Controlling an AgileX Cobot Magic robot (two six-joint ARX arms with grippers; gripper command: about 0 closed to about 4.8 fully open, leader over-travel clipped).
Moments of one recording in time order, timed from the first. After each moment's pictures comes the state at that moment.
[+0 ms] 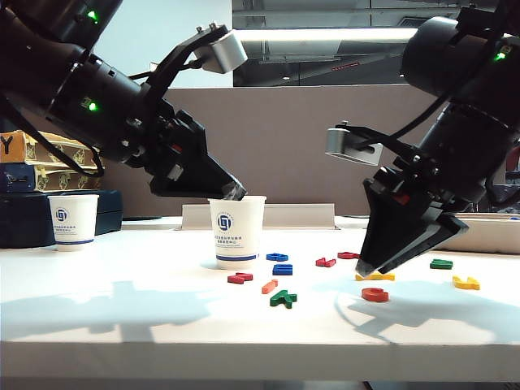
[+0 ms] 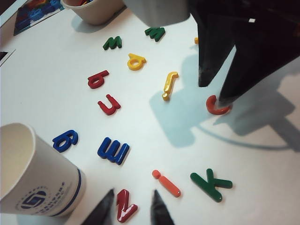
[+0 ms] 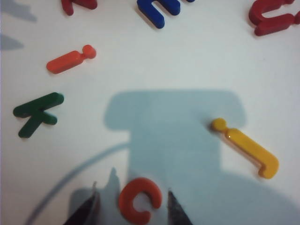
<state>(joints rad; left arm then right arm) -0.63 1.38 0.61 0.31 0.30 0.59 0.44 1.50 0.77 -0.25 -0.29 -0.24</state>
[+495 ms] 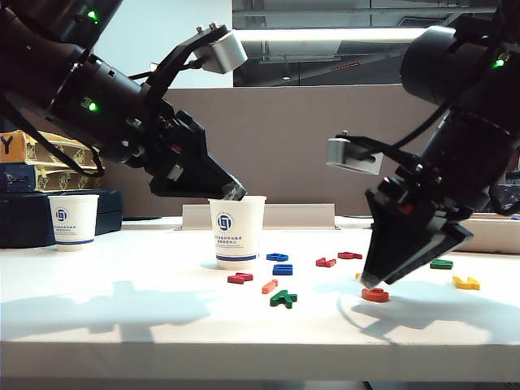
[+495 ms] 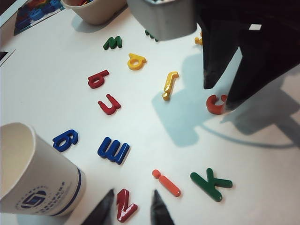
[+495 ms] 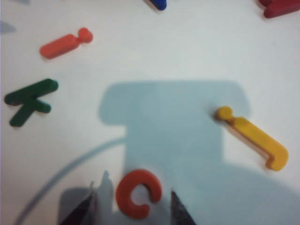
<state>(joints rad) -0.63 1.38 0.61 0.31 0.30 0.59 0.45 1.52 0.77 -0.27 -0.28 -0.26</state>
